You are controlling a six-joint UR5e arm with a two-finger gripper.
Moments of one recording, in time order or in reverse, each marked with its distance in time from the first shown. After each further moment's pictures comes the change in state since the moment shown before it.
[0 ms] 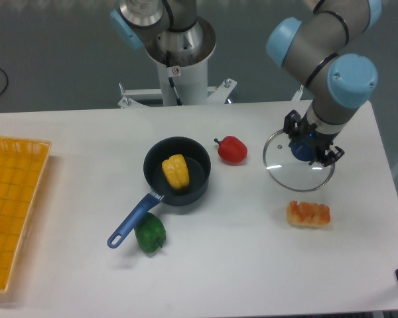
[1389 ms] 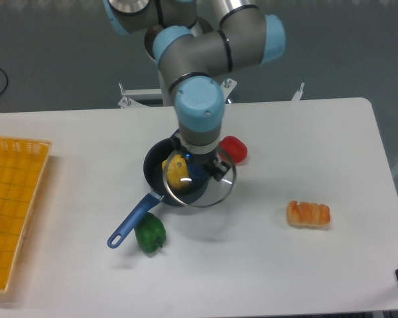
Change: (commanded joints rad) arm -0.365 0.104 -0.149 0.038 0.031 -0.416
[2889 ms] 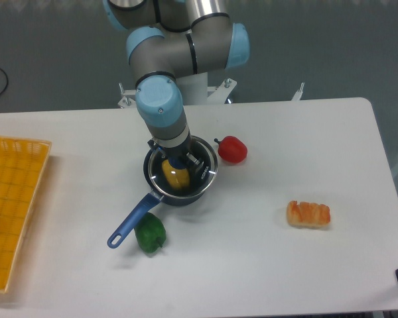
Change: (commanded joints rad) arm -0.034 0.035 -0.134 0.095 0.057 0.008
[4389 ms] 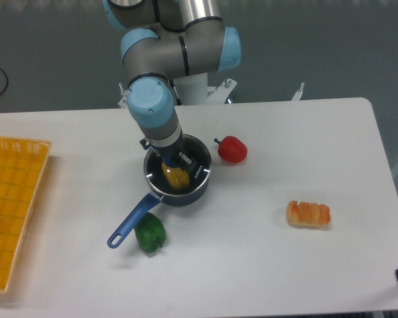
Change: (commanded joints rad) arm -0.026 0.005 -0.058 0.074 0.006 0.000
